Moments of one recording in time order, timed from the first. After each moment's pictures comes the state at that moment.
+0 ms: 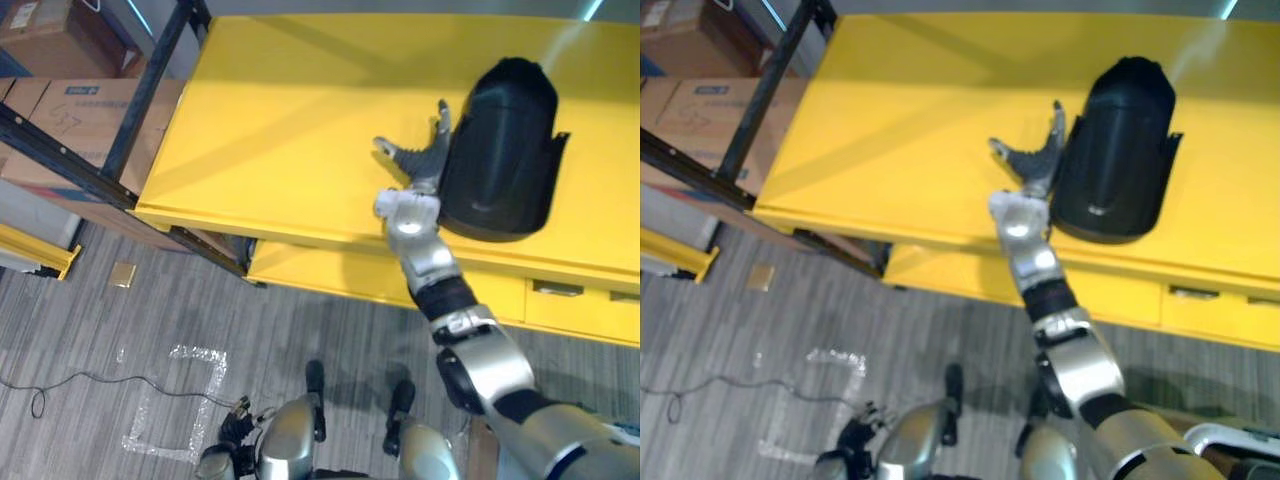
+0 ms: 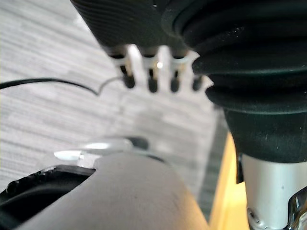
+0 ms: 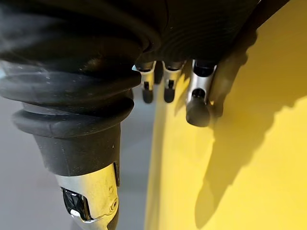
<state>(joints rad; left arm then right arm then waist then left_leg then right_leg) 0.10 0.12 -0.13 0.88 -0.35 -0.15 0.01 -1.01 -0.14 0.07 0.72 0.00 0.00 -0.71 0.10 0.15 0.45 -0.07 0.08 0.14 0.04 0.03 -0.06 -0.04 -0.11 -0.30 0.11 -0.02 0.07</state>
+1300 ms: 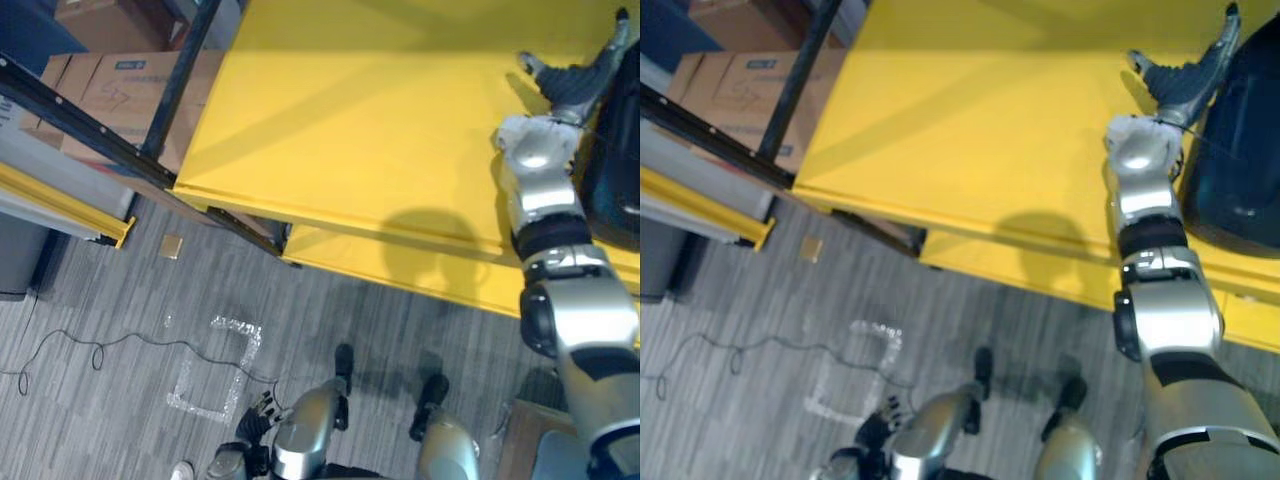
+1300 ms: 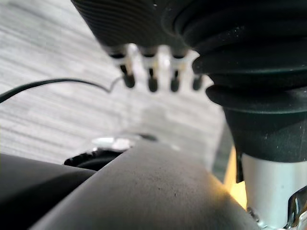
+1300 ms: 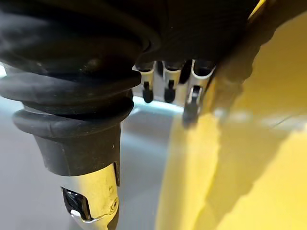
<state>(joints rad) 0.10 0.12 -0.24 0.85 -0.37 -0.17 -0.05 -1.21 -0.47 0.04 0.93 0.01 -0.22 -0.67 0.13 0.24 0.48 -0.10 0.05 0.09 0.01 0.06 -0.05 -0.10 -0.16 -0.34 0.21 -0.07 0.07</state>
